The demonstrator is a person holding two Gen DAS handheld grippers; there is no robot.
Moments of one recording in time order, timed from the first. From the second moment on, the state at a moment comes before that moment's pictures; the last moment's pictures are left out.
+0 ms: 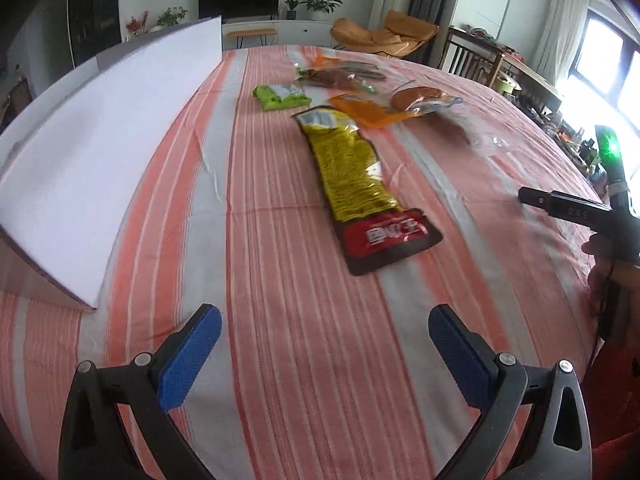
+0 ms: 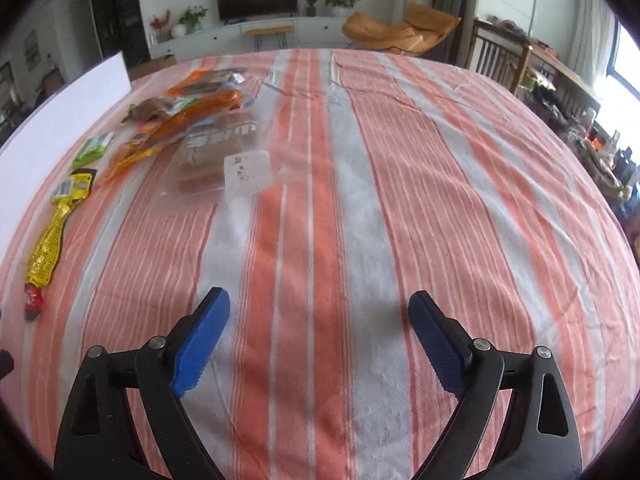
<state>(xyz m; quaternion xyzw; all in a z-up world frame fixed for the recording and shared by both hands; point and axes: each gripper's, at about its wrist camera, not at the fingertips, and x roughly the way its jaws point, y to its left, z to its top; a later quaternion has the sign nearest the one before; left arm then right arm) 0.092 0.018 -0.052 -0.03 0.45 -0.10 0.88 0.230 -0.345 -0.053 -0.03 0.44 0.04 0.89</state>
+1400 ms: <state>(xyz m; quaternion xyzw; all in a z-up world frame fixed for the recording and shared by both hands) 0.101 -0.008 -0.027 -0.01 0.45 -0.15 0.88 0.227 -0.351 -0.054 -0.02 0.44 0.04 0.89</state>
